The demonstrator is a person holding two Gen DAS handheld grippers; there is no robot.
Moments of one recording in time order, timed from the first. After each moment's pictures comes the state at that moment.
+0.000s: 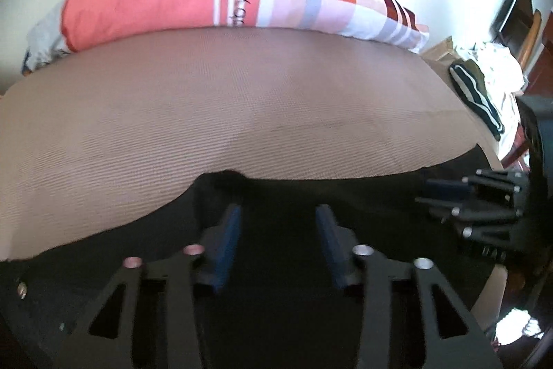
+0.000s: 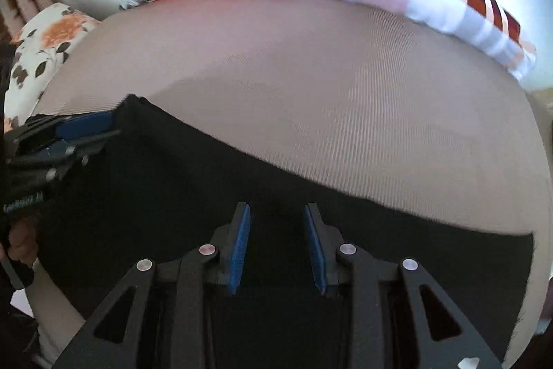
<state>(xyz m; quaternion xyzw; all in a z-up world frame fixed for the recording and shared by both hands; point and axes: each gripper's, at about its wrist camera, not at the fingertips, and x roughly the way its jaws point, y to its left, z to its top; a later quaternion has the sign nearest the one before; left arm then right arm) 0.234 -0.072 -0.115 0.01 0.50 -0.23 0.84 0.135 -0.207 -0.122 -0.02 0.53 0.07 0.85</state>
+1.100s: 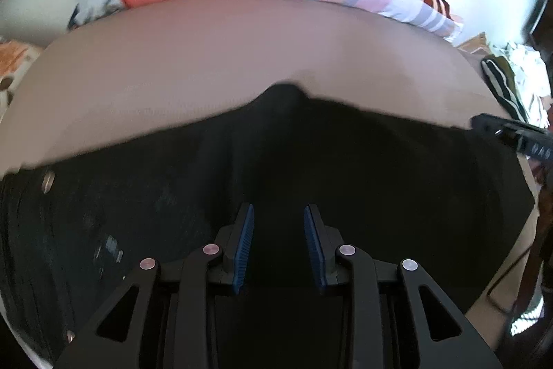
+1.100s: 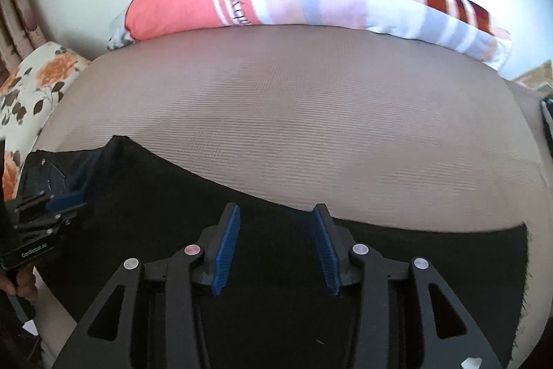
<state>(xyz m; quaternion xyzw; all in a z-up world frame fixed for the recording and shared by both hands) 0.168 -0.024 -0.128 0.01 0.53 -0.15 0.84 0.119 -0.260 -0.101 0.02 0.47 0.04 0.88</state>
